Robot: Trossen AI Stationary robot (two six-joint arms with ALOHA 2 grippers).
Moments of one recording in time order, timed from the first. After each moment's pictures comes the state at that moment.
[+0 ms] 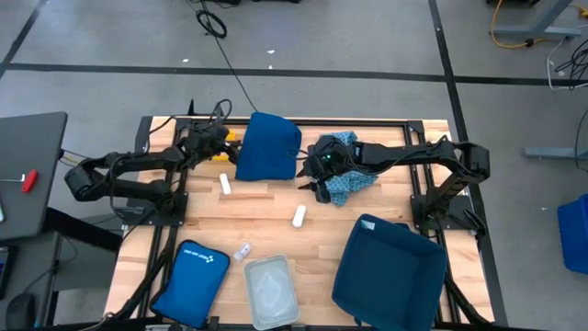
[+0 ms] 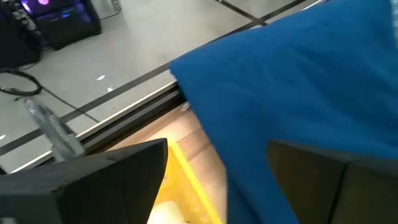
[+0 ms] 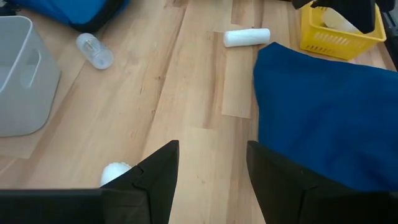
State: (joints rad) left arm 0.73 1.13 0.34 0.30 -0.23 -0.02; right arm -0.20 1.63 1.11 -0.17 -0.27 -0.27
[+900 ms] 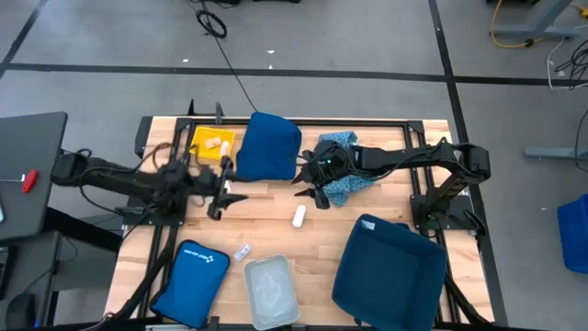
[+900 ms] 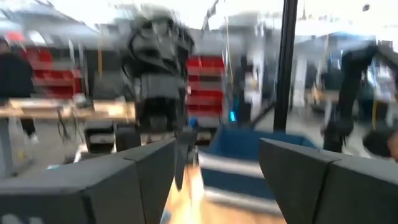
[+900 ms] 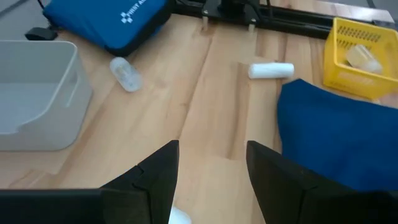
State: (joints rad) left arm 0.00 0.82 0.16 0.92 0.08 -0.02; right arm -0.16 1.64 1.11 -0.09 -0.32 -0.28
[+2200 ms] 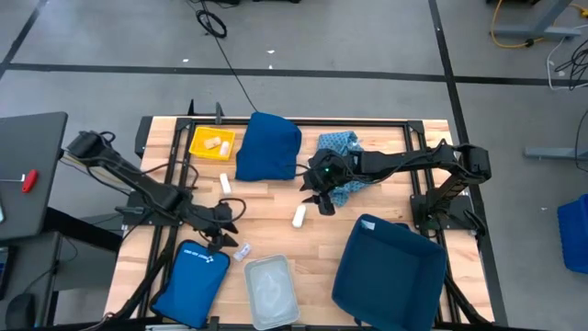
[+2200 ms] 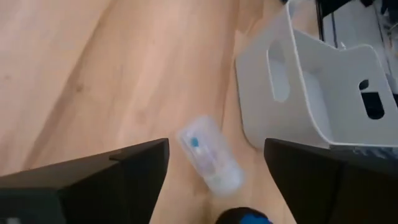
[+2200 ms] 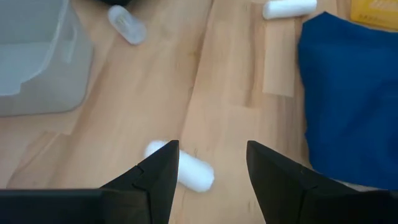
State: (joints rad) left arm -0.49 0.98 0.31 -0.01 -0.13 -0.81; right arm -0.11 1.64 1.11 -0.27 -0.25 -0.22
